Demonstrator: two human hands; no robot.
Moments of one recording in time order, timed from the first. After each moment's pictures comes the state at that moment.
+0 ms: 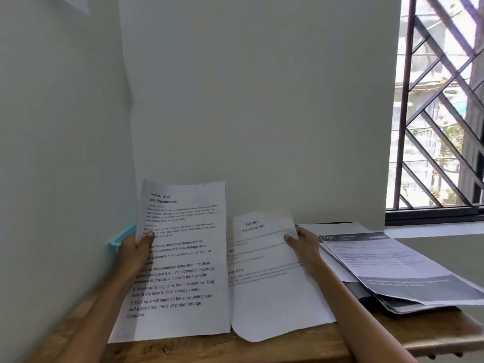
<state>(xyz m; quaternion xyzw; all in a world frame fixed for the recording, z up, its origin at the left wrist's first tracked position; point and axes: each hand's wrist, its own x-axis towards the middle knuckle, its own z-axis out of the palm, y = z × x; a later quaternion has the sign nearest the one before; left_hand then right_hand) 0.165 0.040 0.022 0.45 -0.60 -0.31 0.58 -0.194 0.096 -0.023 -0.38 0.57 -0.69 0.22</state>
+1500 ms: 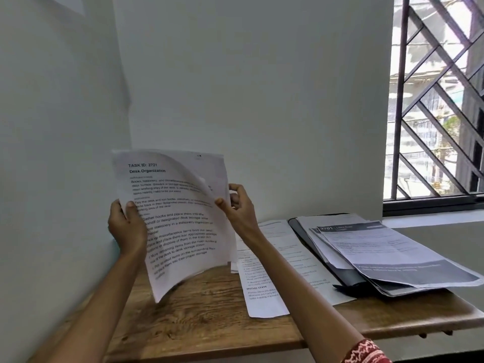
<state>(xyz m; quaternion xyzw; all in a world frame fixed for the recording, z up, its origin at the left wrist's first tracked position) 0.153 0.048 0.057 0.40 -0.50 -0.15 0.75 -0.051 0.091 0.054 -0.61 0.39 -0.67 0.14</state>
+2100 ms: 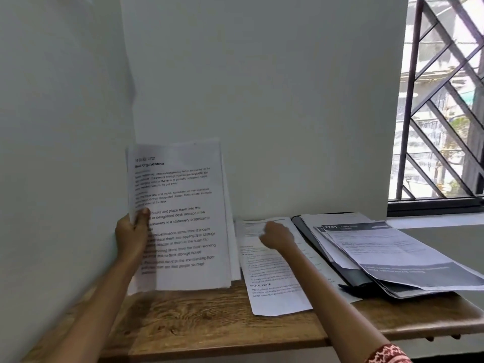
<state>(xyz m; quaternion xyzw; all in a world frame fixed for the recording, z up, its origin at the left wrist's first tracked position) 0.168 0.041 0.032 0.41 -0.55 -0.25 0.68 -0.119 0.091 0.014 -0.56 0.80 -0.22 0.03</state>
